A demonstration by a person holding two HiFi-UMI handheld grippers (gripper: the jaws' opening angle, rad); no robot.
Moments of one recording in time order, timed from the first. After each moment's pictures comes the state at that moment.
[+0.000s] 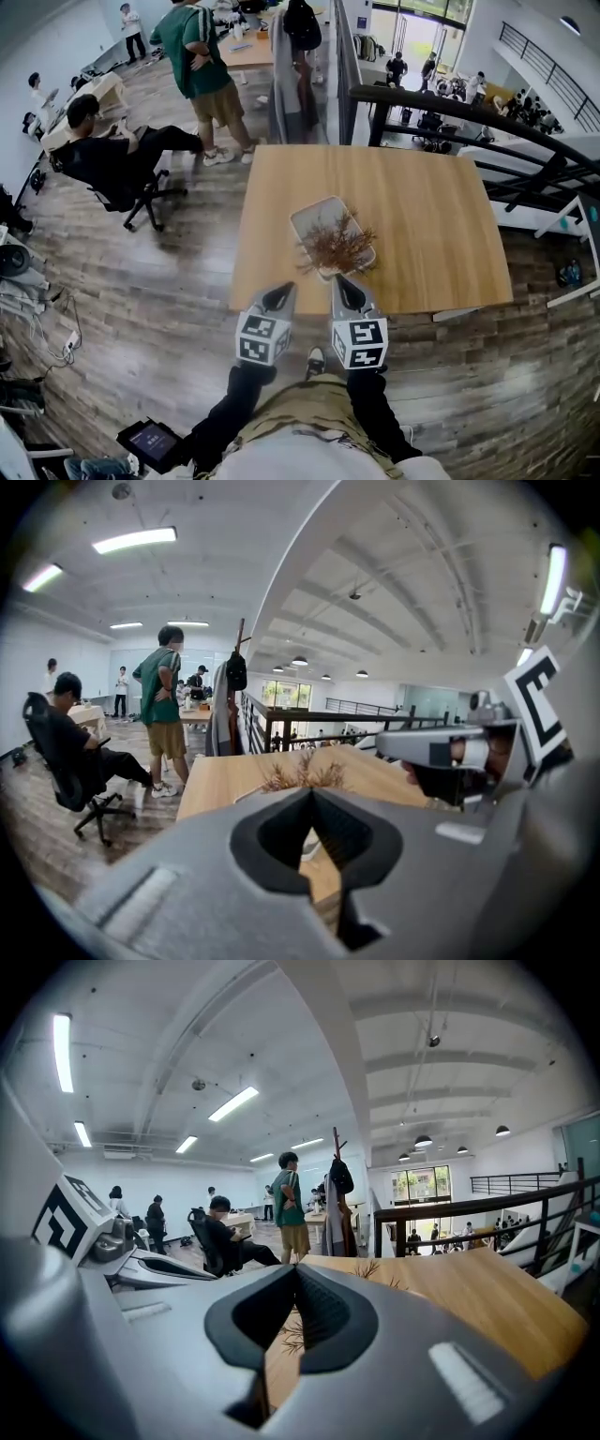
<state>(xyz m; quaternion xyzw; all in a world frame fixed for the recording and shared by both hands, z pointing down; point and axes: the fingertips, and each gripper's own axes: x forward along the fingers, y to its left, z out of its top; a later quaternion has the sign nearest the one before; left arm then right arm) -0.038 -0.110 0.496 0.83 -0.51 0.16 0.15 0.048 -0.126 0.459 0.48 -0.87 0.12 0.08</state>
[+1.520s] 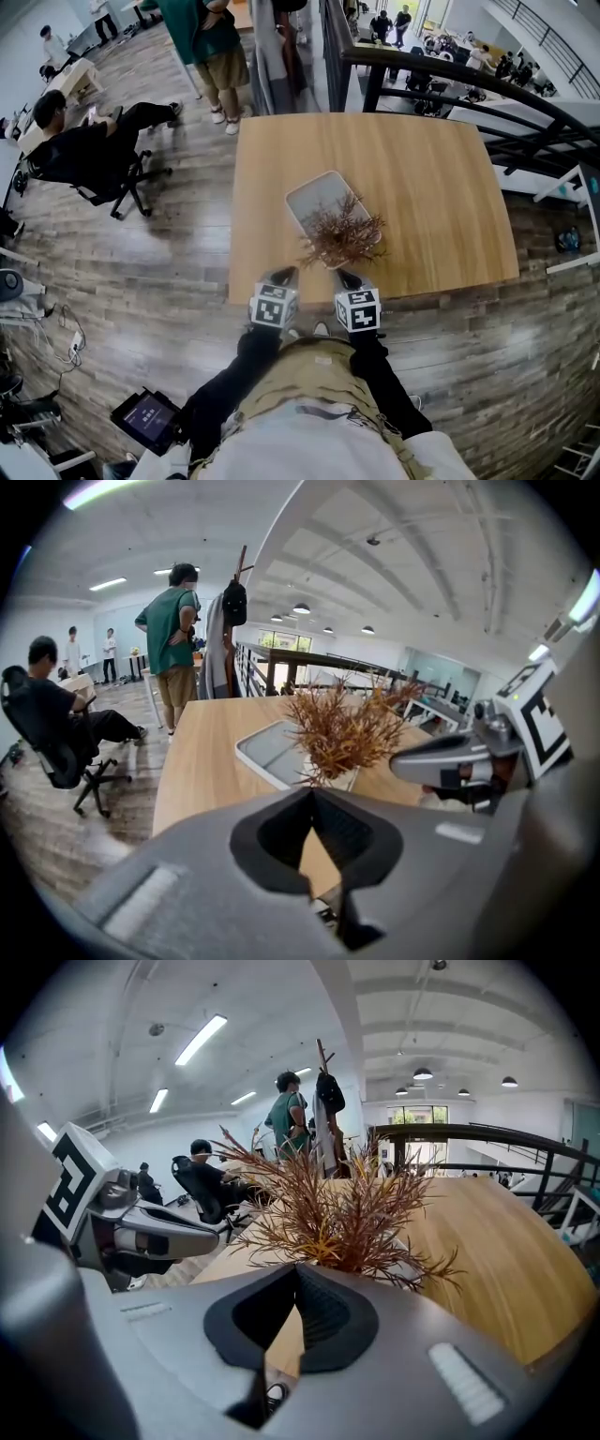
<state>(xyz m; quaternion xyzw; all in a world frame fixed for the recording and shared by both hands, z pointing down) -0.064 -0.185 0.644 0.81 -0.46 0.27 0.25 0.036 -0.184 0.648 0.45 -0.82 0.26 0.23</state>
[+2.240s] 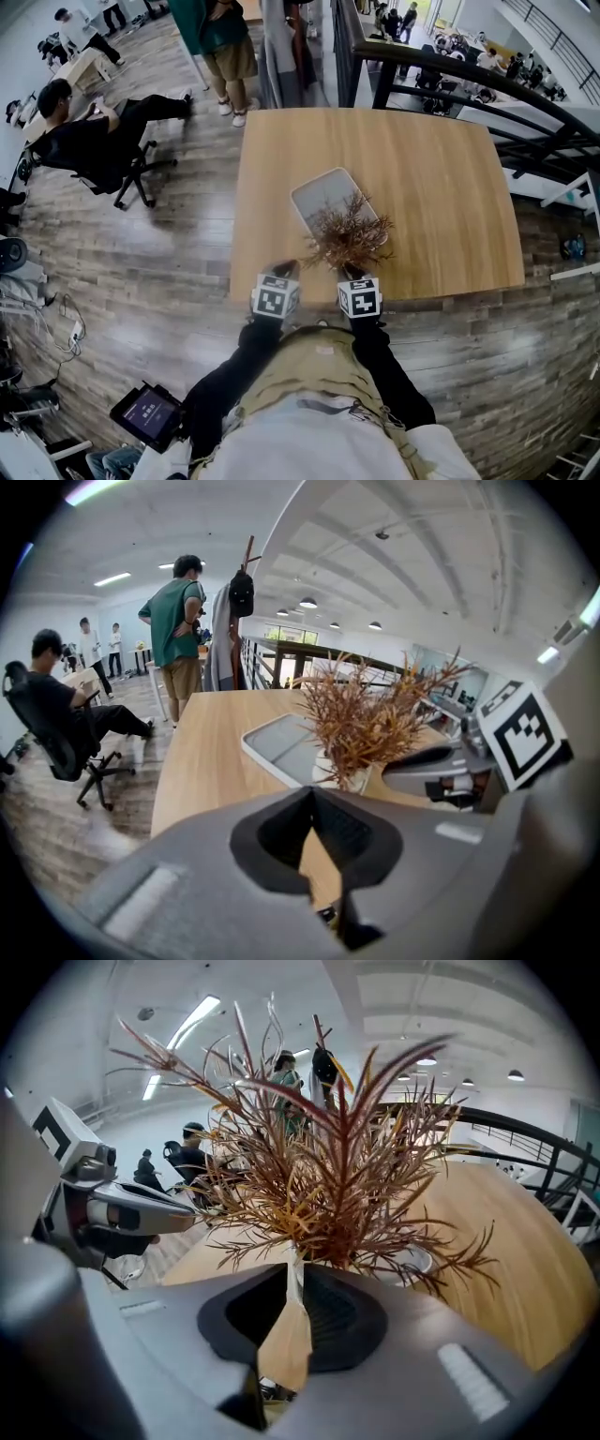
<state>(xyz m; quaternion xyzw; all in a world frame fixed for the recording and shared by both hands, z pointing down) -0.065 -0.201 0.671 0.79 -0.47 0.28 0.26 0.049 -0.207 0.706 0.44 -0.81 0.28 0.27</state>
